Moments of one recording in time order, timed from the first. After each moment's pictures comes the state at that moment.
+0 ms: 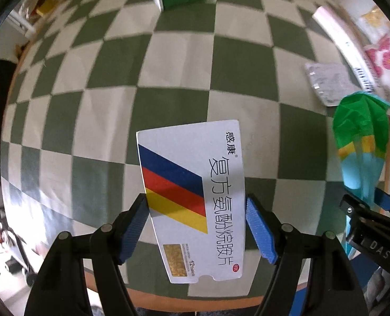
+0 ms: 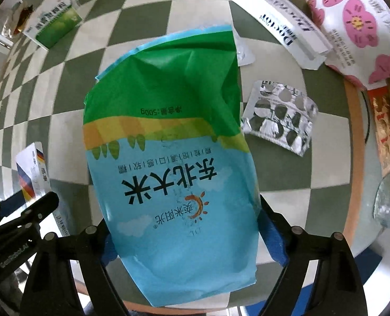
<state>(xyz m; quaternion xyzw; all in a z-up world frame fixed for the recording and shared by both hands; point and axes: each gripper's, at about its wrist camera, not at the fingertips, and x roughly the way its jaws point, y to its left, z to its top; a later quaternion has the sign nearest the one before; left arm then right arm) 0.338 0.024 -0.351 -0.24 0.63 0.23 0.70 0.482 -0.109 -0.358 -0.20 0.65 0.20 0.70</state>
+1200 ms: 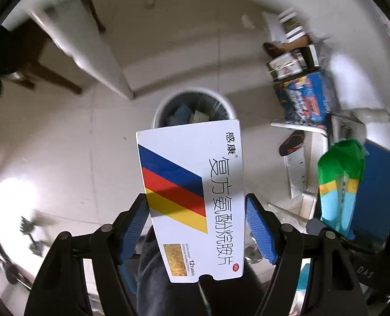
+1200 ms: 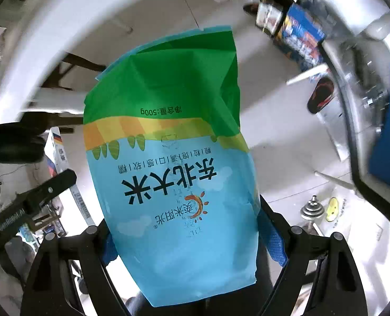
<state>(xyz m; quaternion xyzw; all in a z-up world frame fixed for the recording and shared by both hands) -0.025 0.049 -0.552 -0.34 0.67 0.14 0.65 0.064 -0.157 -0.504 -0.07 0.75 0.17 0.64</state>
